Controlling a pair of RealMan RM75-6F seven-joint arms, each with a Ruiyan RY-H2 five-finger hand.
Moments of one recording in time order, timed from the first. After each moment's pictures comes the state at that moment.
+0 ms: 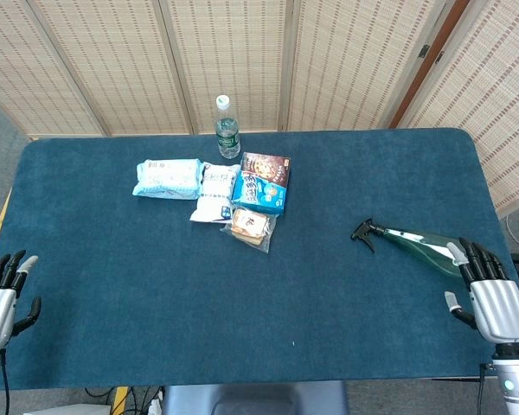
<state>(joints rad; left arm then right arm) -0.10 -1.14 -0.07 -1.56 1.43 1.46 0.14 0.07 -1.13 0.05 -1.61 -1.51 1.50 -0.12</state>
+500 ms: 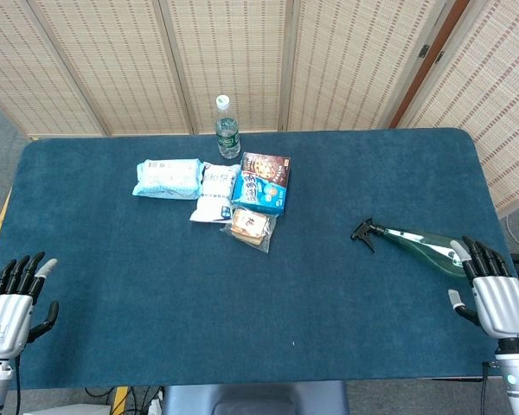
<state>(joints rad) -0.09 -1.14 -0.04 -1.68 1.53 1.53 0.20 0.09 -1.10 0.07 -1.63 -1.45 1.42 -0.13</state>
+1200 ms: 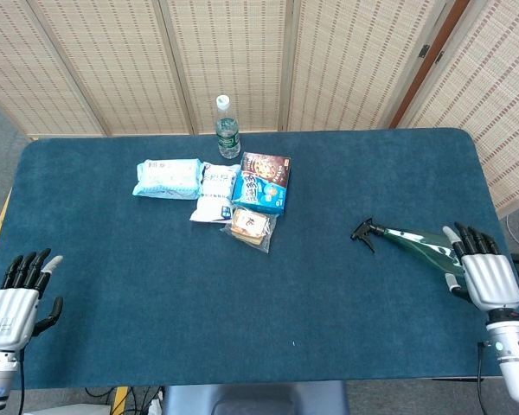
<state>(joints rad) -0.12 -1.15 -0.05 -1.63 1.50 1.47 0.18 0.22 -1.08 0.12 -1.61 -1.27 1.22 -0.28</state>
